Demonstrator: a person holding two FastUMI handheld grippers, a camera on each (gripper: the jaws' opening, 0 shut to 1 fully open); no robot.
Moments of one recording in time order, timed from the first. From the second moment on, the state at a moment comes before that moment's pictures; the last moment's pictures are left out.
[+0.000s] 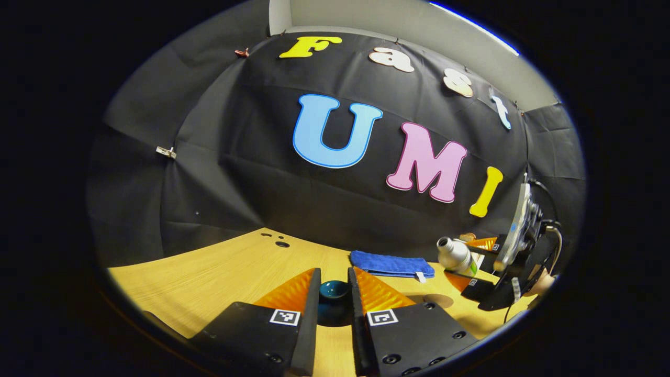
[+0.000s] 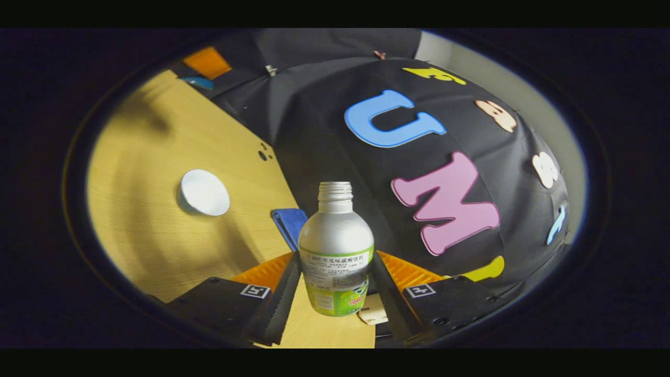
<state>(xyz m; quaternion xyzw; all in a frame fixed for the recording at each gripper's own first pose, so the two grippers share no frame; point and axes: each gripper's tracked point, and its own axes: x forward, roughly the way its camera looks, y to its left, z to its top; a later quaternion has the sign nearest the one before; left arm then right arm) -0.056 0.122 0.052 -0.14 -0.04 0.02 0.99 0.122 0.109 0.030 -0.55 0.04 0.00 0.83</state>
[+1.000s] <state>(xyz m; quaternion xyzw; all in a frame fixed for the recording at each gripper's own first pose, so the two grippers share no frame) -0.056 0.134 0.048 -0.15 -0.03 0.03 0.99 0.141 0.147 -0.025 -0.77 0.04 0.07 0.64</state>
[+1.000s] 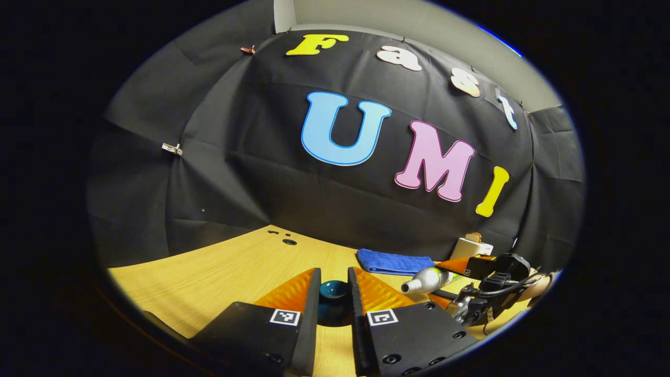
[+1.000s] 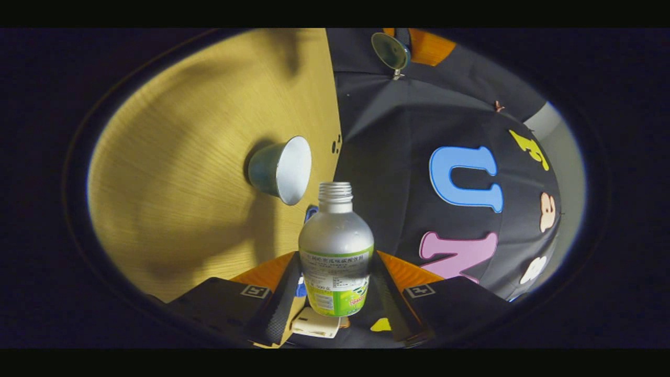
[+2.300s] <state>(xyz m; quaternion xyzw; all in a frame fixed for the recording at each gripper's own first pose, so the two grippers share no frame) -0.057 0.141 0.046 -0.15 -0.03 0.04 0.99 0.157 0.139 -0.003 -0.87 0.01 0.05 0.49</state>
